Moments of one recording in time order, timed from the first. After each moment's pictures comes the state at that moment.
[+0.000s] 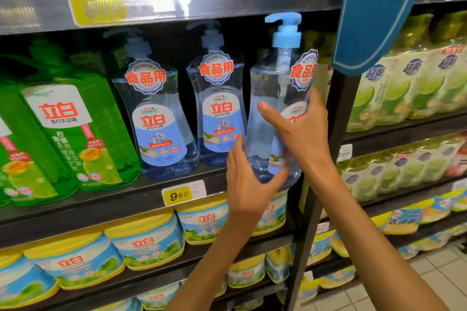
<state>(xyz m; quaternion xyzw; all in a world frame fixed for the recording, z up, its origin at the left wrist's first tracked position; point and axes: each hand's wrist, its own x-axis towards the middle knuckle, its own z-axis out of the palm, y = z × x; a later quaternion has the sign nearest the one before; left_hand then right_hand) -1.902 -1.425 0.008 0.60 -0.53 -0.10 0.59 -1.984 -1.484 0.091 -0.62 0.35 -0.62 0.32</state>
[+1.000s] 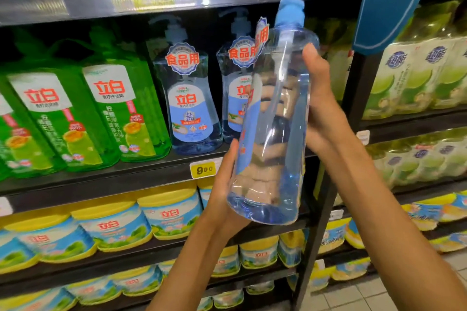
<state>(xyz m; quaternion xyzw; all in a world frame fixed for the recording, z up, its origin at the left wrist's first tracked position) -1.863 -1.338 0.021 0.29 -0.37 -0.63 0.63 -1.978 -1.419 0.128 -0.53 0.08 -0.45 0.71</state>
